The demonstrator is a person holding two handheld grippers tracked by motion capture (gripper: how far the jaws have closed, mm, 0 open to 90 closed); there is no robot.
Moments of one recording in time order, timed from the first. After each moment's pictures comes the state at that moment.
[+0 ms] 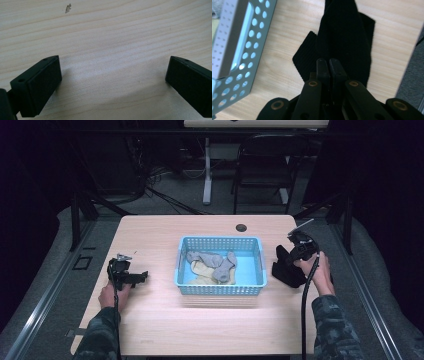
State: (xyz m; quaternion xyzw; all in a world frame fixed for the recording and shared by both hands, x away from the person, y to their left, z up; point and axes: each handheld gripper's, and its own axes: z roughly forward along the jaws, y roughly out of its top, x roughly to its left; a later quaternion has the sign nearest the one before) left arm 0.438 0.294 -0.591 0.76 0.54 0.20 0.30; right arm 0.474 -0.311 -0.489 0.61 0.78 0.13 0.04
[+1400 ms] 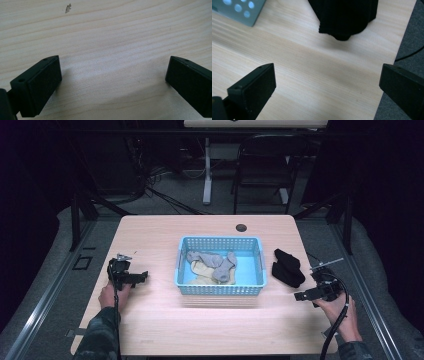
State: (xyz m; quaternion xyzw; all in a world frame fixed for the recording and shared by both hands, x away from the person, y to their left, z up) left arm 0.438 0.294 -0.591 0.76 0.54 0.20 0.30; right arm 0.345 -0.350 -0.507 0.58 0.79 0.20 0.07
